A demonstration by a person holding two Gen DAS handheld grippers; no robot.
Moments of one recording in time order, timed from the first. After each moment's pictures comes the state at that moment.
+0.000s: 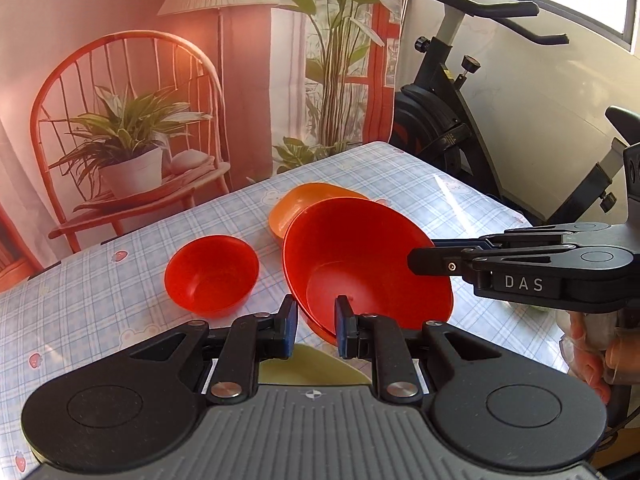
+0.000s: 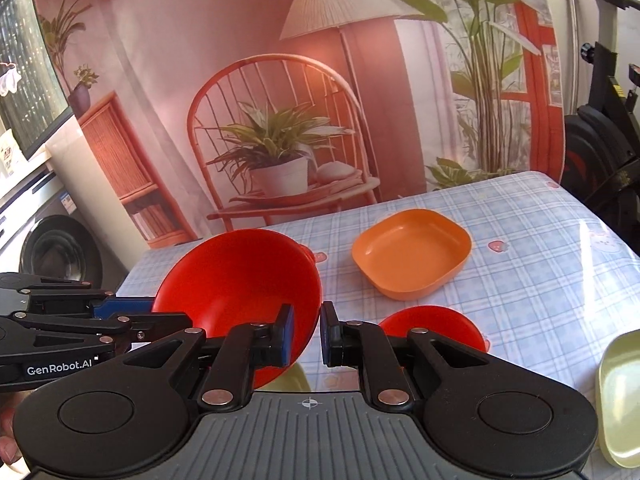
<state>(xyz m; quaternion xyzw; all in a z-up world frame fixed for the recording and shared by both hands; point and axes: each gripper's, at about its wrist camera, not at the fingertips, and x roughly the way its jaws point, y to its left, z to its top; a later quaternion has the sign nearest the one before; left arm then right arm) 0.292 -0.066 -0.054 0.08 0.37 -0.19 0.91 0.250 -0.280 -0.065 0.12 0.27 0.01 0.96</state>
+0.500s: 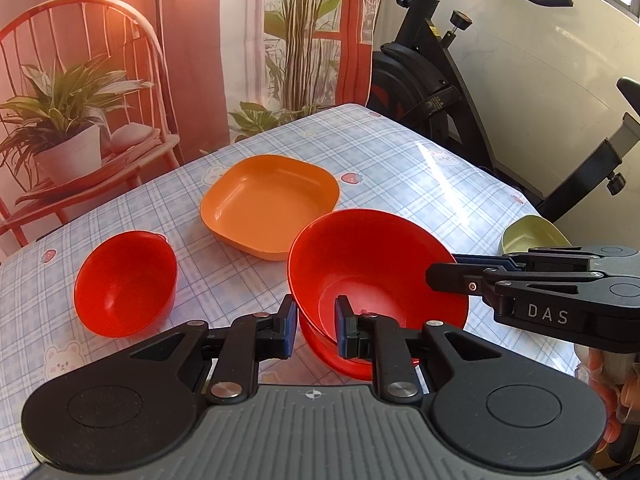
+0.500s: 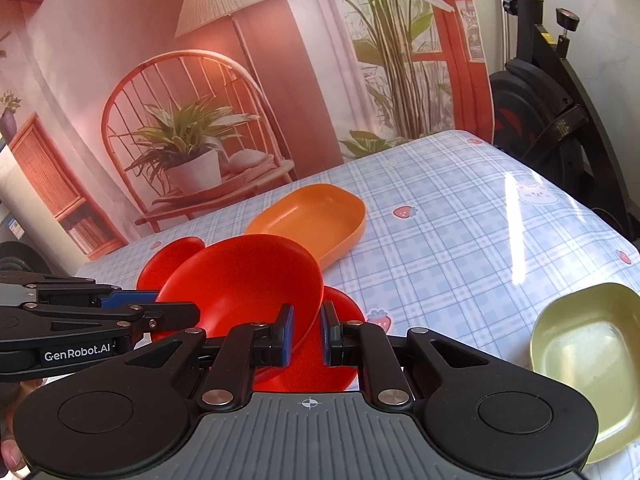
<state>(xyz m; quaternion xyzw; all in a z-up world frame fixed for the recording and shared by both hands) 0.350 -0.122 -0.111 0.08 0.42 -0.21 0.88 0.249 -0.357 -0.112 0.16 0.29 -0.06 0.94</state>
